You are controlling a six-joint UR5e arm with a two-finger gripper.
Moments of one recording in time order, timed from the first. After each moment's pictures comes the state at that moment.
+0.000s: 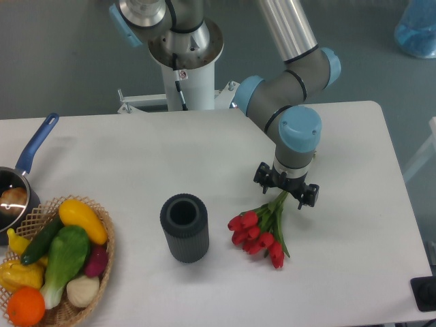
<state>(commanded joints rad) 2.64 -2.02 -1.81 -0.83 1.55 1.12</state>
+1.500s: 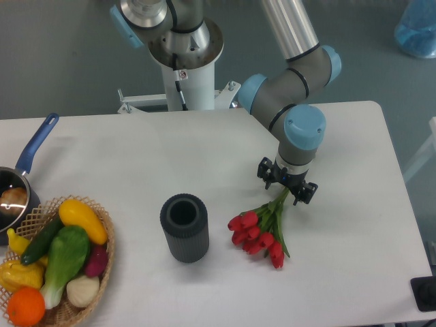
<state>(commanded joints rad) 2.67 -2.02 -1.84 -0.84 1.55 1.25</state>
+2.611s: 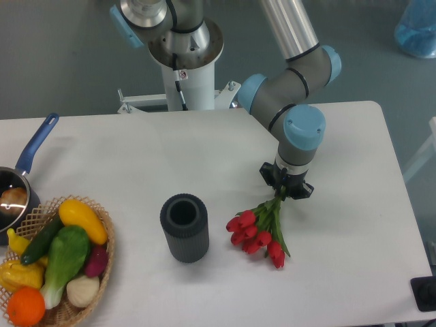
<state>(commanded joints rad) 2.67 -2.01 -1.81 -0.85 1.55 1.23</state>
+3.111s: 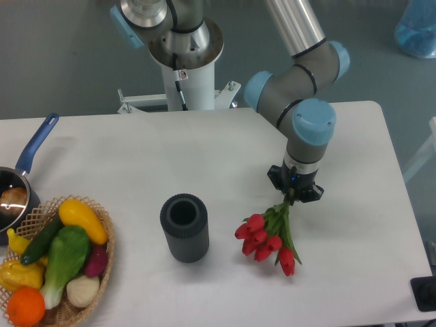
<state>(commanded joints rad) 2.69 -2.00 -1.72 -0.86 1.45 1.20</state>
